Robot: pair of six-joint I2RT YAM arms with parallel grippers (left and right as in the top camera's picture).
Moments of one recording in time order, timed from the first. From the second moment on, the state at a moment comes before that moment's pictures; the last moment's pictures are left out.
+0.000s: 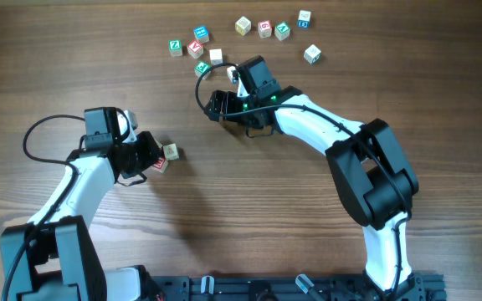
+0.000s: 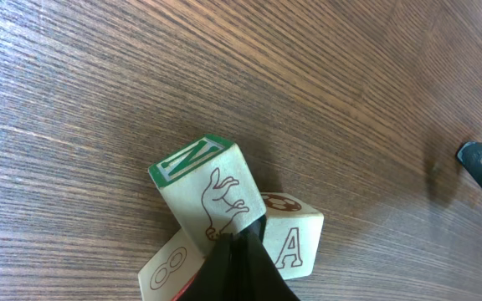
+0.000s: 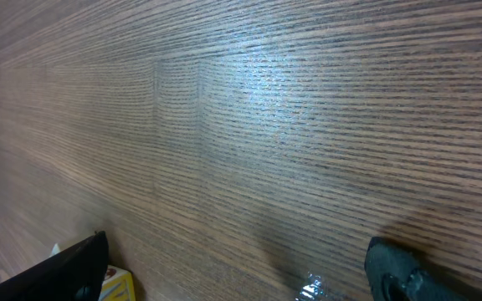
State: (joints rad) left arm 0.14 1.53 0.73 -0.38 0.35 -0.40; right arm 0.56 2.17 1.45 -0.26 -0.36 0.67
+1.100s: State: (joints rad) left arm 0.14 1.53 0.73 -0.39 0.35 -0.41; right arm 0.56 2.17 1.45 -0.26 -0.36 0.67
